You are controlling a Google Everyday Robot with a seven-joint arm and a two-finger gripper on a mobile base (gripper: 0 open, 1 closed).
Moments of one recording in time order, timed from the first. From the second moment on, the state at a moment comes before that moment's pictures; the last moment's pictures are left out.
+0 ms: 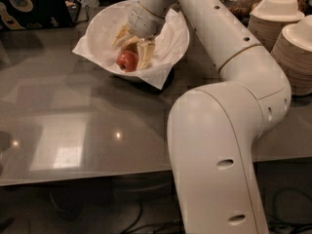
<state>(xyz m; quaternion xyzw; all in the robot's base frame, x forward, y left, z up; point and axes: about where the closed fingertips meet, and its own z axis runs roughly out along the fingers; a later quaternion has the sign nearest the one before) 0.685 0.065 0.879 -0.91 0.31 0.12 0.23</state>
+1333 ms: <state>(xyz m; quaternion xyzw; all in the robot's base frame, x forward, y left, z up) 0.687 0.085 0.874 -0.92 0.30 0.12 0.22</state>
